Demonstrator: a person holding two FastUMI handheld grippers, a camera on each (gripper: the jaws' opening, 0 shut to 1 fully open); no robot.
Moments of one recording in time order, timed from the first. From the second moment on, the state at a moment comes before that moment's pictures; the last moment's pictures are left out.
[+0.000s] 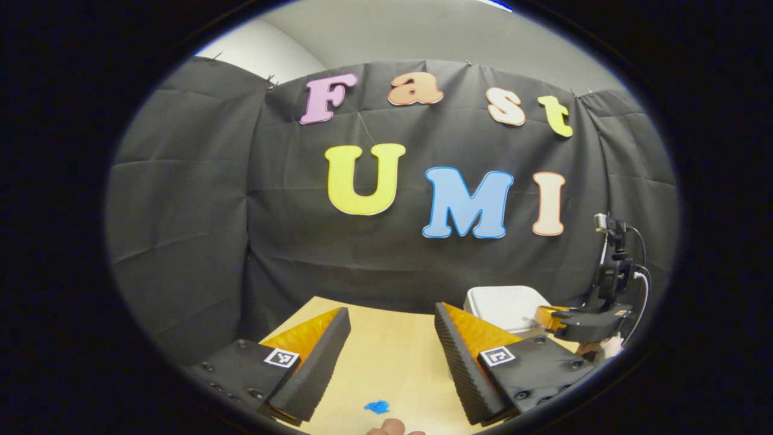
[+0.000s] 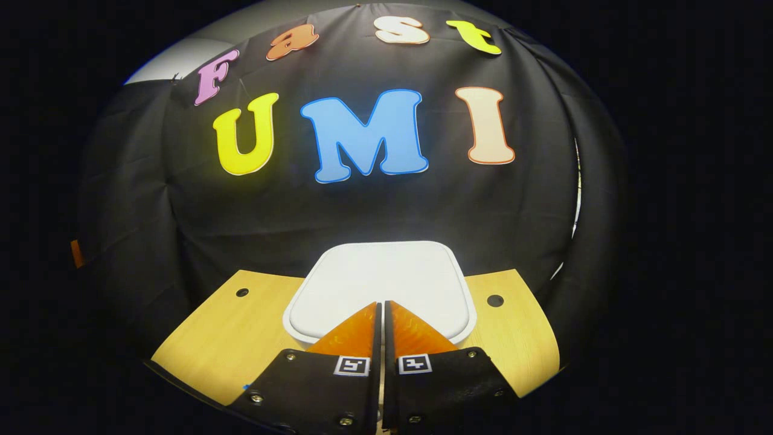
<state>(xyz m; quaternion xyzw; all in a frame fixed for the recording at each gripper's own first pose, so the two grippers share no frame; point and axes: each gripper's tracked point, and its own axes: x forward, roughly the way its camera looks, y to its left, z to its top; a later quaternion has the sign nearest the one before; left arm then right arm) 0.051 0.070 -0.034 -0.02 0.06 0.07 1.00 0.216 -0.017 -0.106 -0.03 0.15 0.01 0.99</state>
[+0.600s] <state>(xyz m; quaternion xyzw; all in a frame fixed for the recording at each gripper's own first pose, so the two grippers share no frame) 0.055 0.074 -0.038 -0.02 0.06 0.06 1.00 0.230 -0.018 -0.123 -0.04 0.16 0.00 0.99</state>
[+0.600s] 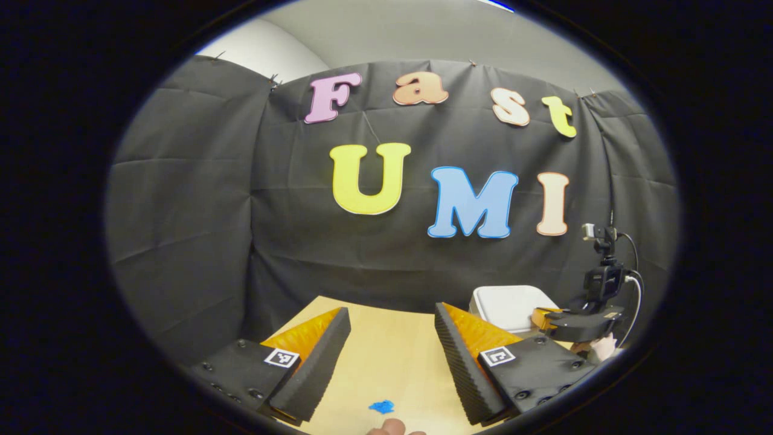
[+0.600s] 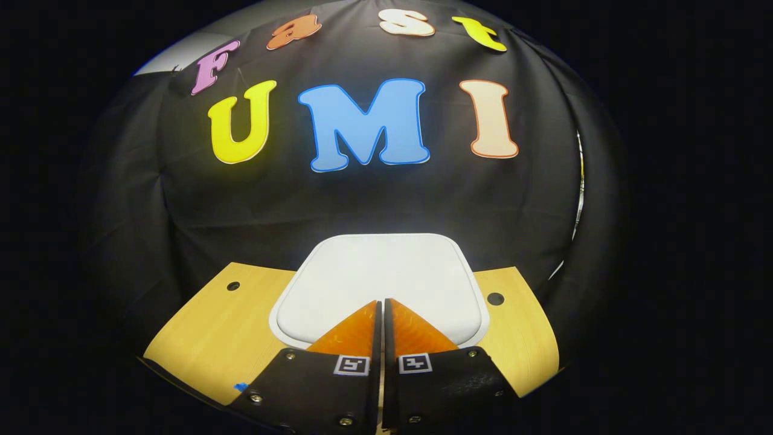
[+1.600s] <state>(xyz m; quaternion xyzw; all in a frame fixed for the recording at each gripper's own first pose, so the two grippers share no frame) 0.044 0.079 -0.046 -0.04 0.06 0.06 1.00 0.193 -0.025 -0.077 0.02 0.11 0.01 0.99</state>
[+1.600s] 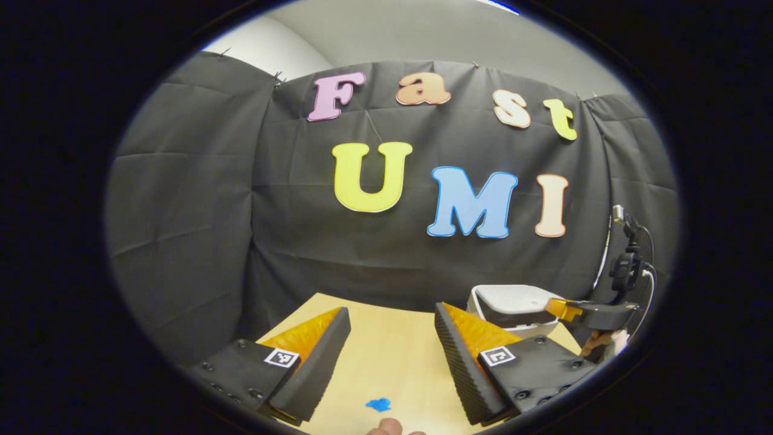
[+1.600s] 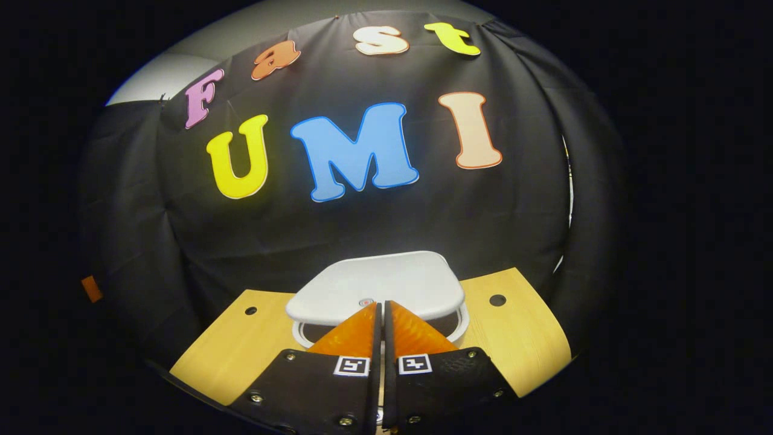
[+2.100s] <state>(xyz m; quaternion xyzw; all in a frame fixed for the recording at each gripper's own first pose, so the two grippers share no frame) 0.040 0.092 -0.079 -0.03 0.08 0.06 0.99 0.158 -0.027 -0.048 0.03 0.09 0.02 1.00</state>
